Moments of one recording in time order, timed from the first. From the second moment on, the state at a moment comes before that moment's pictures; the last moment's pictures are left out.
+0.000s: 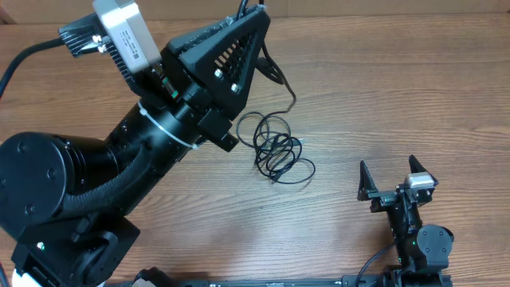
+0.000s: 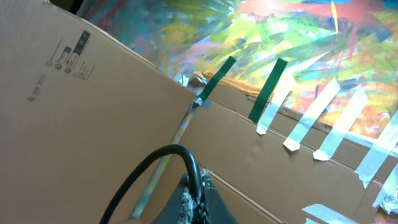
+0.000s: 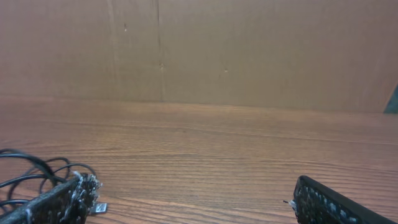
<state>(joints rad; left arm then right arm) -0.68 1.16 1.78 -0.22 0.14 -0.59 0.00 0.02 0.02 -0.03 -0.11 -0.01</state>
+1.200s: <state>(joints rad) -0.68 1.19 1.79 -0.95 -0.02 -0.41 0.00 0.02 0.02 -0.03 -0.11 -0.01</state>
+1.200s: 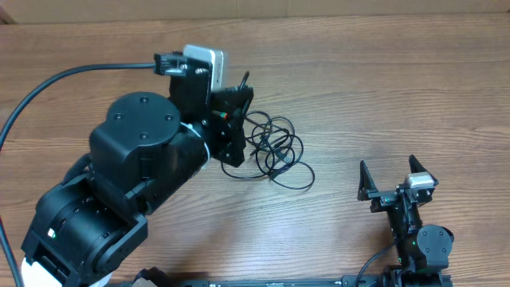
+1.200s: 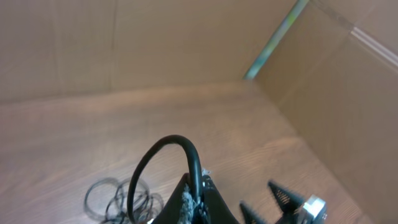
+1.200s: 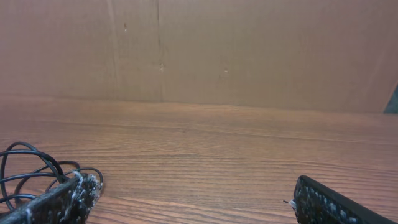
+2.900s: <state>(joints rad) -0.68 1.19 1.79 -1.05 0.12 -0.52 -0.33 0.64 1.16 -0.99 -0.76 0.11</state>
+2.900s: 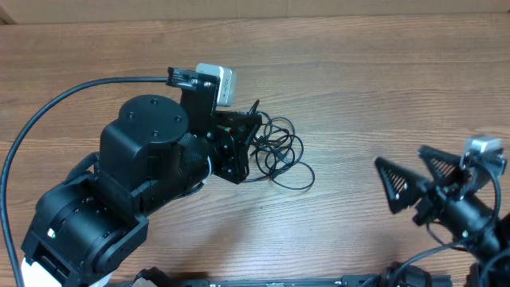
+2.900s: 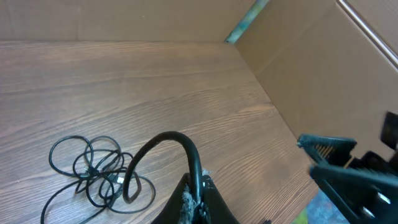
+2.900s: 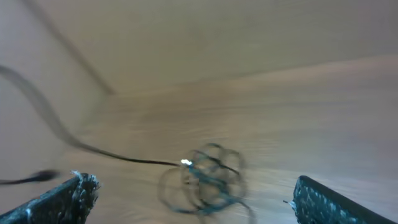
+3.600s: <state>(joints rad) -0.68 1.20 1.79 -1.06 0.06 -0.55 0.76 1.27 1.25 -1.05 -0.13 0.02</state>
